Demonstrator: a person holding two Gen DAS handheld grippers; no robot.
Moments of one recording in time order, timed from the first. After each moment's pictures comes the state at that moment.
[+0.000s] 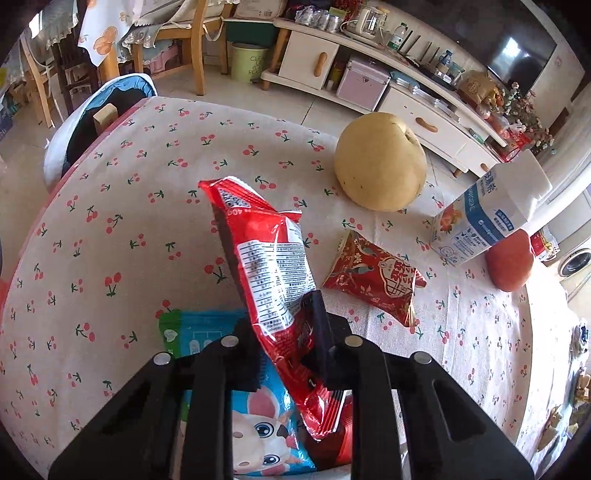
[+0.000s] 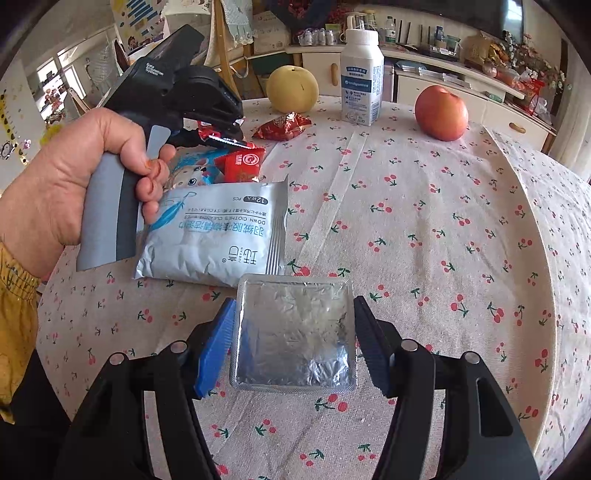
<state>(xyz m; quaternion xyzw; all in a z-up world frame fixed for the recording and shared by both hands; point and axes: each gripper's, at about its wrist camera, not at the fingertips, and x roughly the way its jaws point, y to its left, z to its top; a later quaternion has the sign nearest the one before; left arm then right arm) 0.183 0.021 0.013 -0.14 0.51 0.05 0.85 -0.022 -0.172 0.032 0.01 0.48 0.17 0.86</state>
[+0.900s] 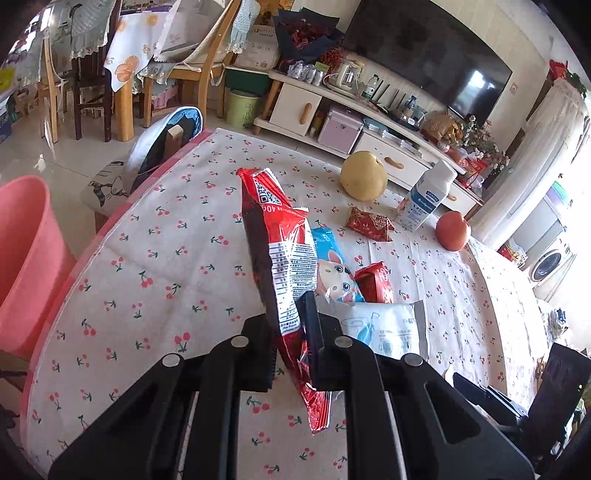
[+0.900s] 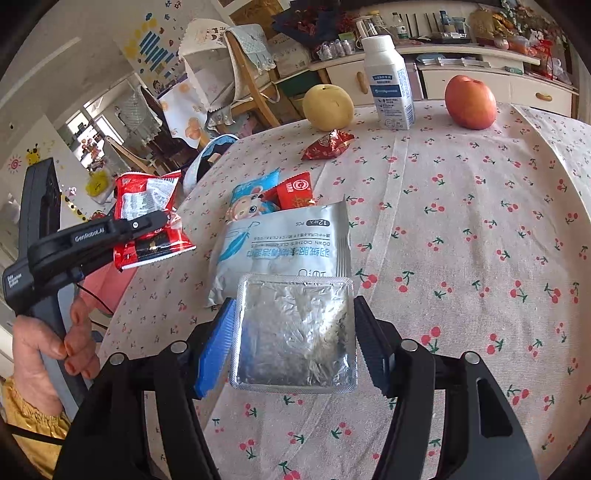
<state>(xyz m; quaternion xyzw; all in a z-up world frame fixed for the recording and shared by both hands) -0.002 0.090 0.069 -0.16 0.41 0.01 0.90 -0.031 -0.169 0.040 0.14 0.45 0.26 0.84</state>
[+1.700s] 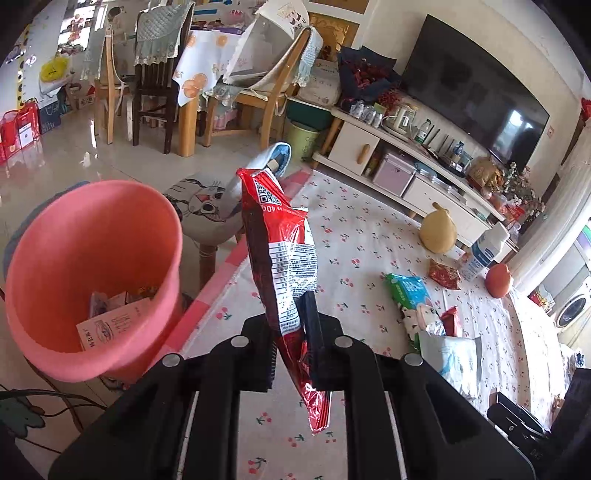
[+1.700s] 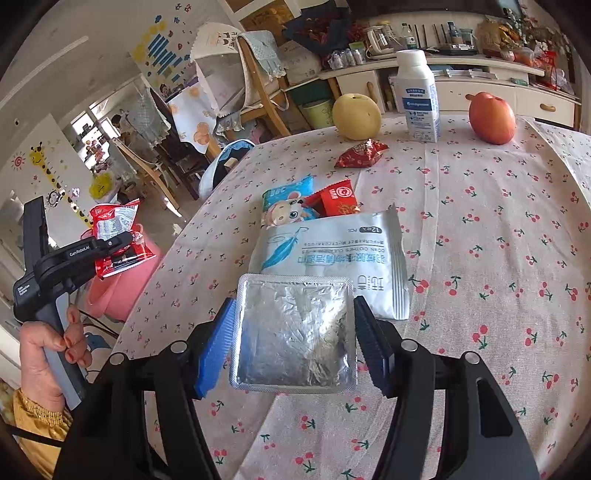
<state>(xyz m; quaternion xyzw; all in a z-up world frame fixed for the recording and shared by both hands) -0.039 0.198 0.088 -0.17 0.36 0.11 0.91 -0.043 -0.123 0.060 0.12 0.43 0.26 0.85</state>
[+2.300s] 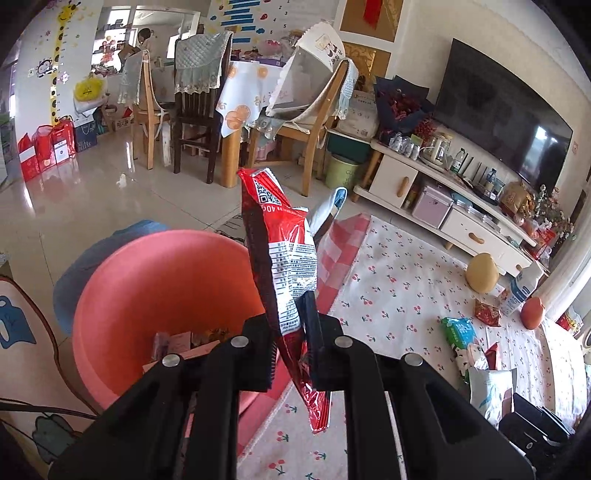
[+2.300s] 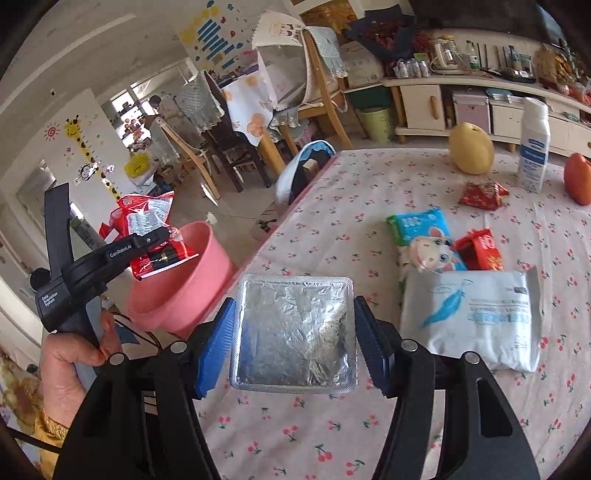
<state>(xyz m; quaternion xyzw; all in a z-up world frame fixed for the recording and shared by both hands) -0.056 0.267 0.116 -0.15 0.32 0.19 0.92 -0.038 0.014 0.107 0.09 0.40 0.35 0.84</state>
